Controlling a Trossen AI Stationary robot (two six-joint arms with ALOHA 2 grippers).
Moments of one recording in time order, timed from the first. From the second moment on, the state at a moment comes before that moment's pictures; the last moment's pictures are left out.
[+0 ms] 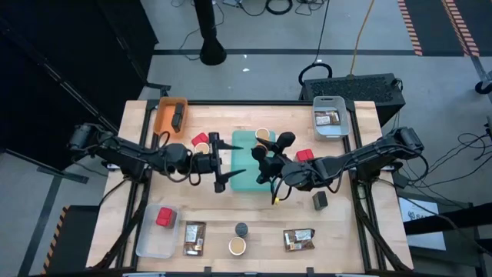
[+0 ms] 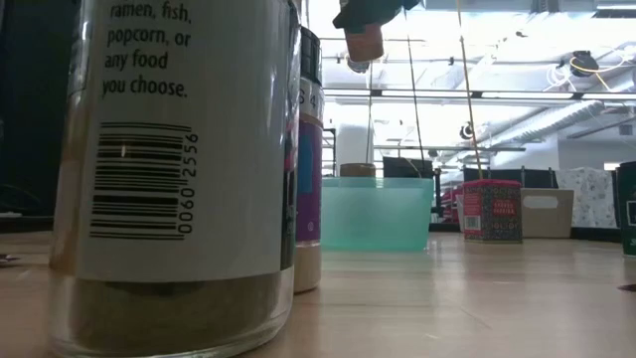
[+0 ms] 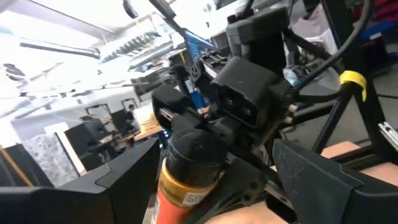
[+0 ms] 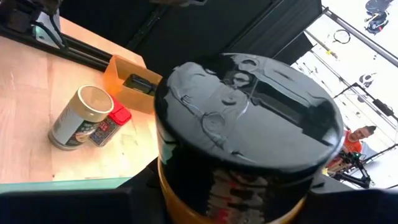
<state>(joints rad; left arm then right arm) -0.16 1.36 0.71 0.91 -0.15 0.48 0.29 1.54 1.11 0.17 1.02 -0.49</state>
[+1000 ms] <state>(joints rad) -0.04 1.56 0.92 0.83 0.00 0.56 0.28 1.54 1.11 0.15 1.02 -0.49</state>
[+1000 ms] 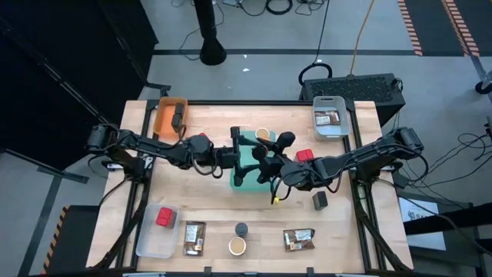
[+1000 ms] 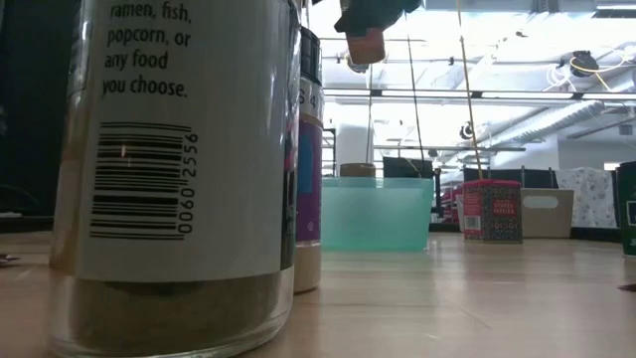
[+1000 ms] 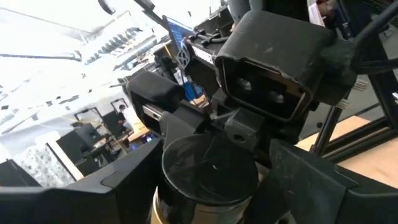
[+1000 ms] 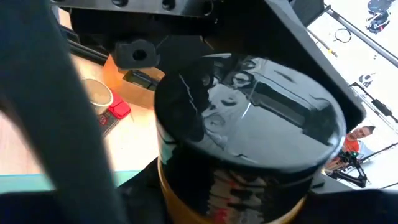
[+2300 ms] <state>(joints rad) 0.09 1.17 0.92 0.17 -0.71 0.12 0.31 1.50 1.12 0.06 1.19 -0.28</state>
